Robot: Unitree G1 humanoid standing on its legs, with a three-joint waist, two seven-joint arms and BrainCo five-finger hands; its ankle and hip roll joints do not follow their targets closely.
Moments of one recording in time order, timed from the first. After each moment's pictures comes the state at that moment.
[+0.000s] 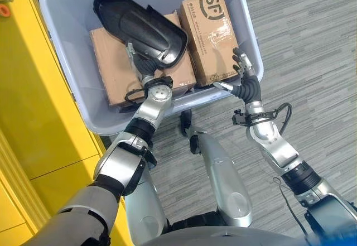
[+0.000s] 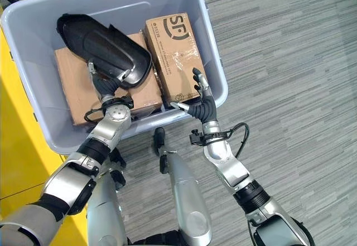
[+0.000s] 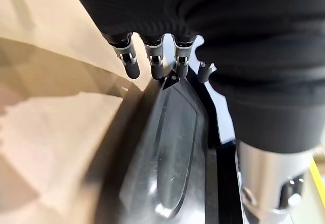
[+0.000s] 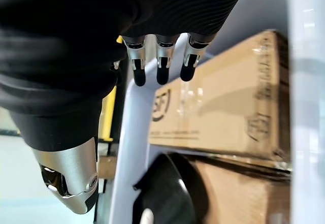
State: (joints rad) left arm -0.89 0.24 -0.37 0.73 -0.29 -0.07 0.90; right arm -0.39 -0.44 0.48 0.00 0.29 -0.15 -0.45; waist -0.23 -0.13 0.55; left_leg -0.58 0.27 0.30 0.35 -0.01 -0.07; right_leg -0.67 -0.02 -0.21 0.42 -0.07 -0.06
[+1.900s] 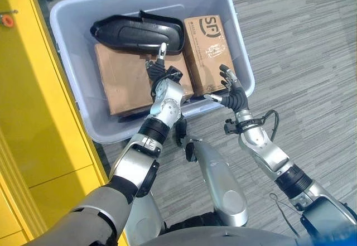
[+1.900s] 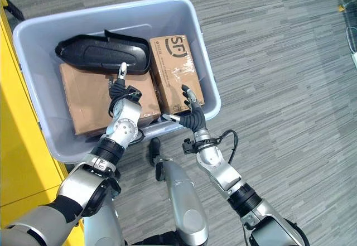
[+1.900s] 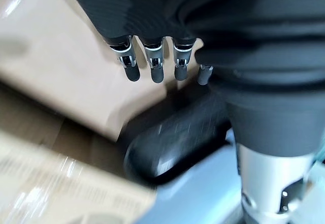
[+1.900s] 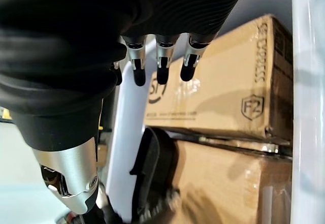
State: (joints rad) left arm -0.91 0.09 -0.24 0.64 -1.12 -0.25 0.76; right arm -0.41 -0.40 0.56 0.06 0.33 -0.10 -0.39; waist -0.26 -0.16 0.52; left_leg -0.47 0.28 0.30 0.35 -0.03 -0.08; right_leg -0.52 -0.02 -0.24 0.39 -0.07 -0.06
